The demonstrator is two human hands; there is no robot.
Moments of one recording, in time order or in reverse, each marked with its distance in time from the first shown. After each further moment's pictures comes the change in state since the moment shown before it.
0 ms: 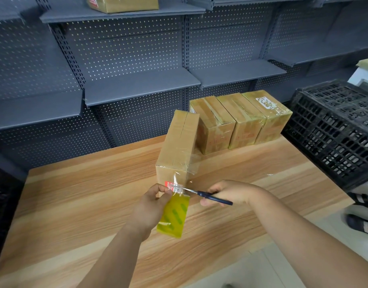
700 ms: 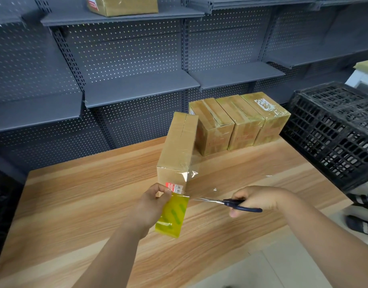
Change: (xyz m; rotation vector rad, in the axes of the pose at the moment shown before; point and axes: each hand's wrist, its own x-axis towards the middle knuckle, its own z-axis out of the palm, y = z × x) left_hand 0.010 -0.004 -0.007 0.039 -0.035 0.011; right_hand -0.031 0.044 -0.022 -0.102 -0.091 0.110
